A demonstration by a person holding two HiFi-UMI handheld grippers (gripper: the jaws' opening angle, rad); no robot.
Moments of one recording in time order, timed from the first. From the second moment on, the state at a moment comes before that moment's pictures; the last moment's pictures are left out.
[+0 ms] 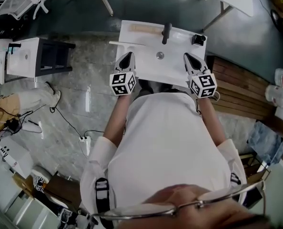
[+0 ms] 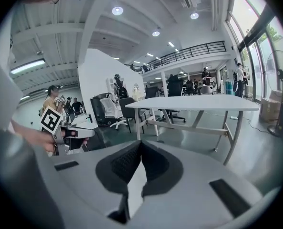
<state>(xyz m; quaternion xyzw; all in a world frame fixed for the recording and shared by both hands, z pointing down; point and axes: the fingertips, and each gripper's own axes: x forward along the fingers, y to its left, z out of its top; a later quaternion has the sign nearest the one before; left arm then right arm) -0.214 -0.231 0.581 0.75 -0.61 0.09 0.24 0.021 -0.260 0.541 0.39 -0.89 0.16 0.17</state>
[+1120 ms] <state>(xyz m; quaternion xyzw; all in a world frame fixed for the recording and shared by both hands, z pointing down) -0.192 -0.220 0.508 0.79 -0.58 0.04 0.19 0.052 -0.263 0.501 0.40 -0.90 0.13 0.13</state>
